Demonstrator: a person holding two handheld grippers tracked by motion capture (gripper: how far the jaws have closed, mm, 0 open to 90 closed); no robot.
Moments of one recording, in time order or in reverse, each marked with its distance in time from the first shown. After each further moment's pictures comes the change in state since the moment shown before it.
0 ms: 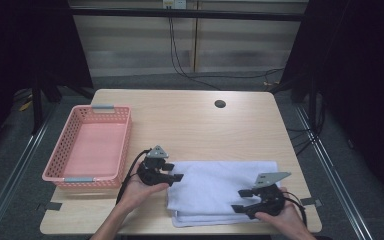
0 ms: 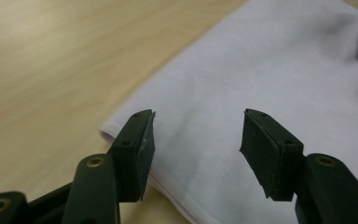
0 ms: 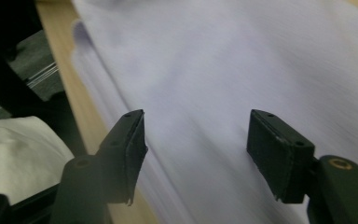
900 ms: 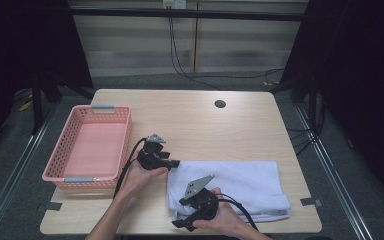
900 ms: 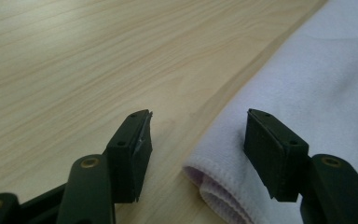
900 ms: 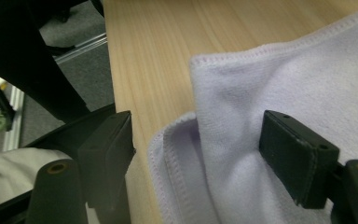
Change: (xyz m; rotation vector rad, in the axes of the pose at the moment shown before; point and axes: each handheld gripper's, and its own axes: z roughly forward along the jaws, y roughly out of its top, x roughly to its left) left arm 0.042 0.008 0.021 0.023 0.045 -0.078; right arm 0.079 0.067 0.126 0.096 0.206 -0.191
